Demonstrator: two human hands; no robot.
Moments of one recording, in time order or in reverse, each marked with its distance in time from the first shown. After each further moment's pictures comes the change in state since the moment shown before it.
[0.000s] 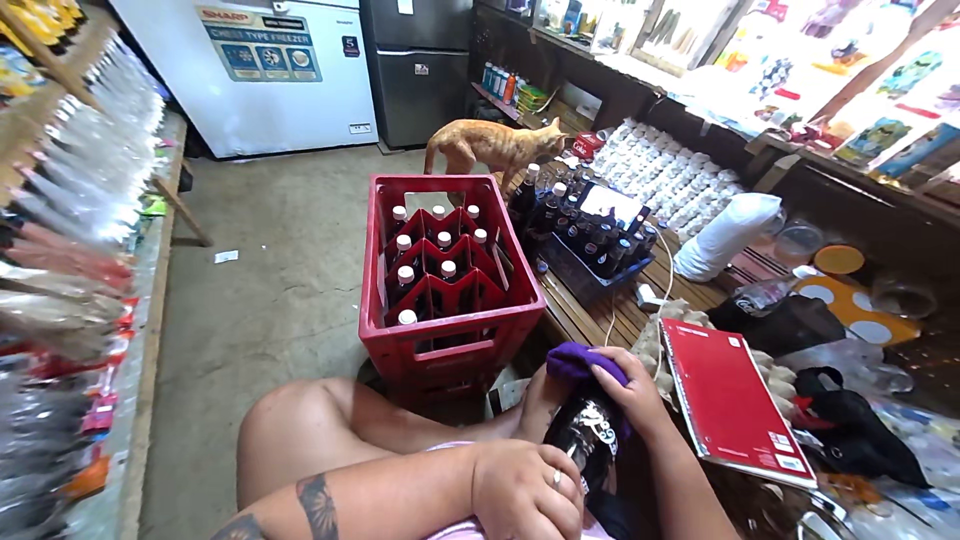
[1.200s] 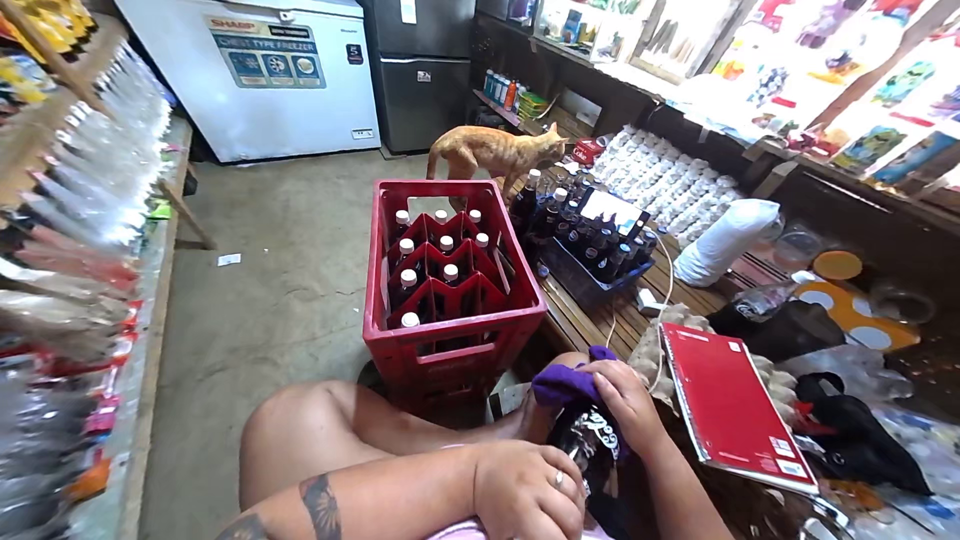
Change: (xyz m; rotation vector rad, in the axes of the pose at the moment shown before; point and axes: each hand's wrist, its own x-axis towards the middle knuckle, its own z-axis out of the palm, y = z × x) left_hand -0.001 0.001 -0.002 -0.014 -0.031 -0.026; right_hand -0.009 -0.013 0.006 -0.116 -0.021 -0.279
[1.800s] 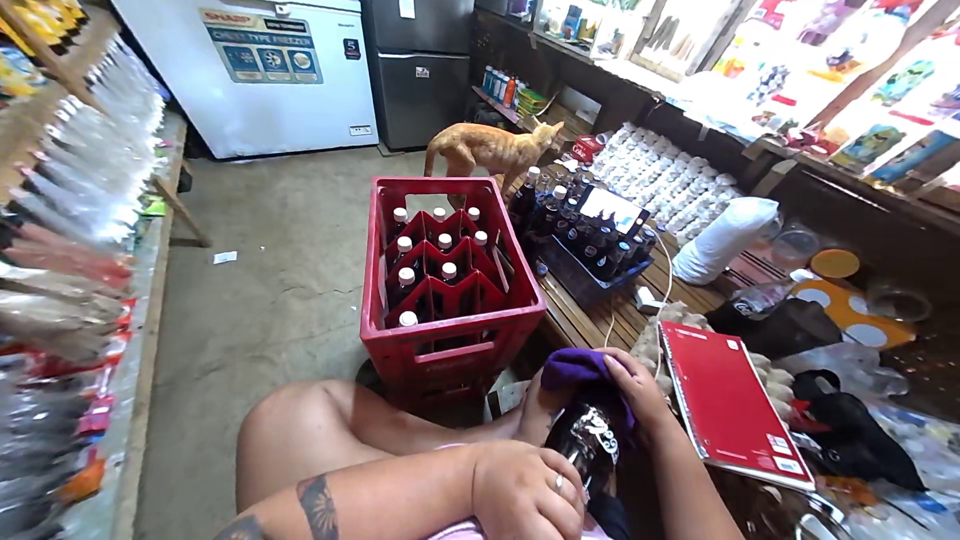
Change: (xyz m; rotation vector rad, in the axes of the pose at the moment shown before) left_hand 0.000 0.001 0.000 -0.015 -0.002 0.009; right_hand 0.008 0.028 -0.009 0.366 -0.019 0.359
